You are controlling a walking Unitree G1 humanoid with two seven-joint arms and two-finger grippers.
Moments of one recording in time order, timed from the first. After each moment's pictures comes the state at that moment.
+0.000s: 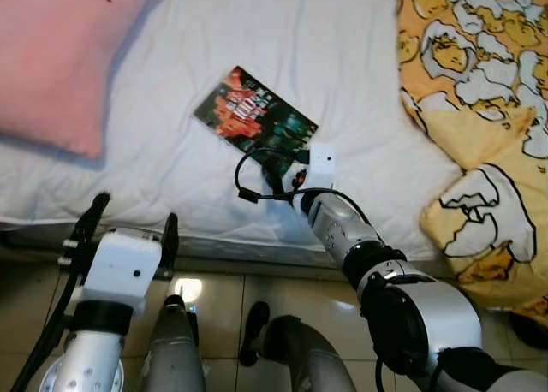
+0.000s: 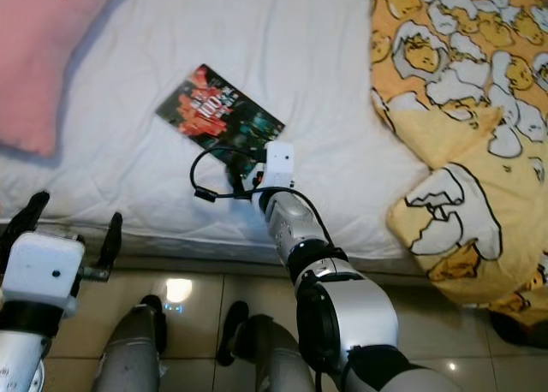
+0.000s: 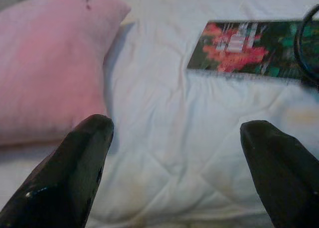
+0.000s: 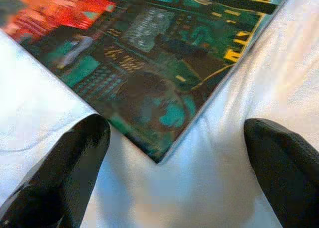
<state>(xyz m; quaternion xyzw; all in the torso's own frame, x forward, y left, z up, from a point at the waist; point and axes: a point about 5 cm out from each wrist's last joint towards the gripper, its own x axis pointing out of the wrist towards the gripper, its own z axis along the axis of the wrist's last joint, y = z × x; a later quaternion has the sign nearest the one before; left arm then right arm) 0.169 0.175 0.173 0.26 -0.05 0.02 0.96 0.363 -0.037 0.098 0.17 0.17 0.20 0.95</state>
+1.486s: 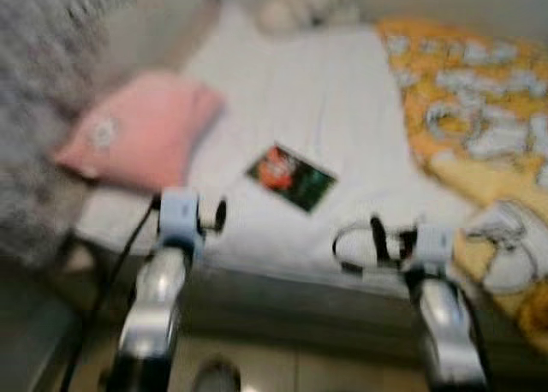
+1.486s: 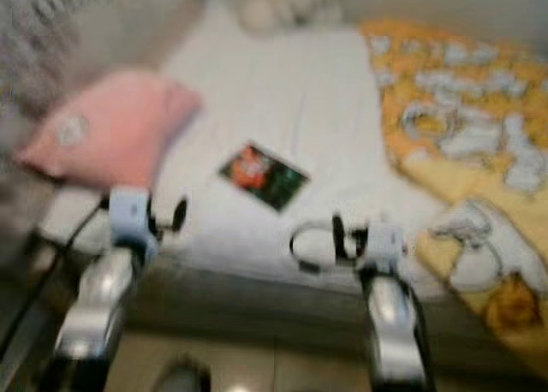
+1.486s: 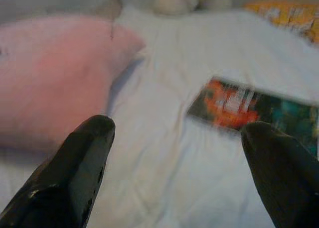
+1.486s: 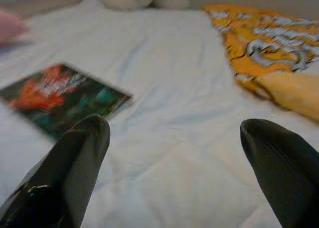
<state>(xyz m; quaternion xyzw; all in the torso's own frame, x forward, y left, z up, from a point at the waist) 0.294 0.154 0.091 0.04 0.04 -0.06 1.00 0.258 -0.190 0.045 -0.01 0.06 -0.02 1.00</state>
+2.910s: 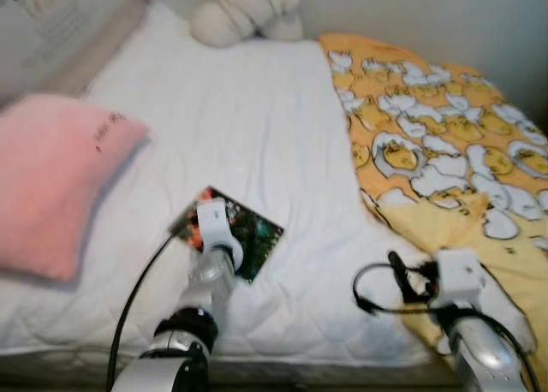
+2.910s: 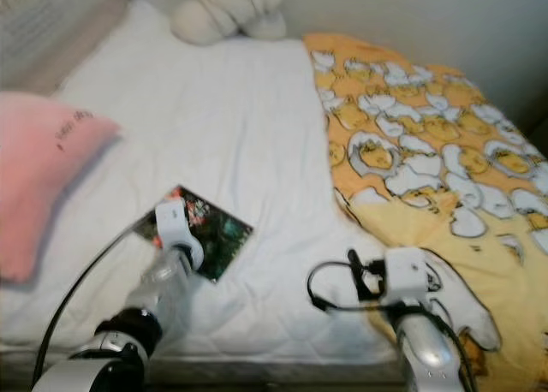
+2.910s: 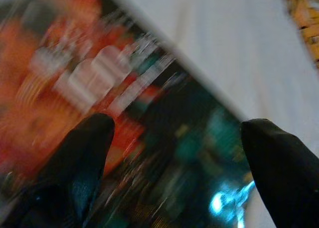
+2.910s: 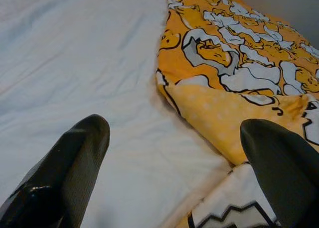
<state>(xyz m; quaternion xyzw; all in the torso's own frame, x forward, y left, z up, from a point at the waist) 0.309 0.116 0.014 -0.14 0.23 0.01 0.96 0.205 -0.214 0.058 -0.07 0.13 0.02 0.99</state>
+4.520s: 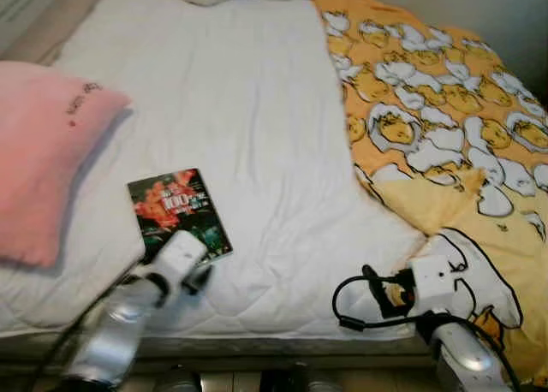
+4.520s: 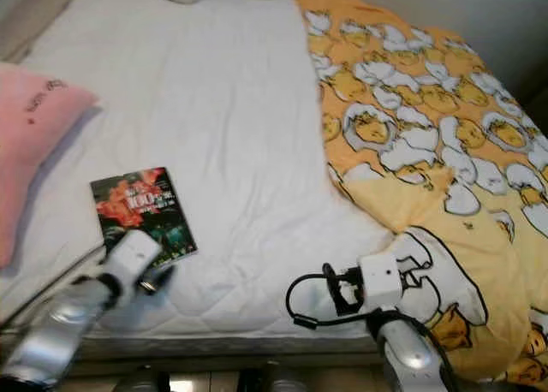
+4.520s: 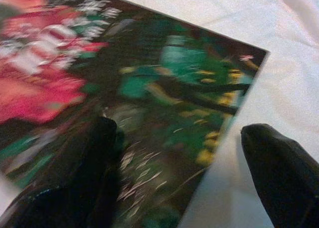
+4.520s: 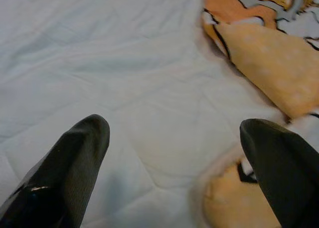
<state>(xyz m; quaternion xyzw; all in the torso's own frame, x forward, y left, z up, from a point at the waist) 0.250 0.202 0.048 0.24 0.24 -0.19 0.92 0.206 -0.189 0.046 -0.05 0.18 0.08 0.98</state>
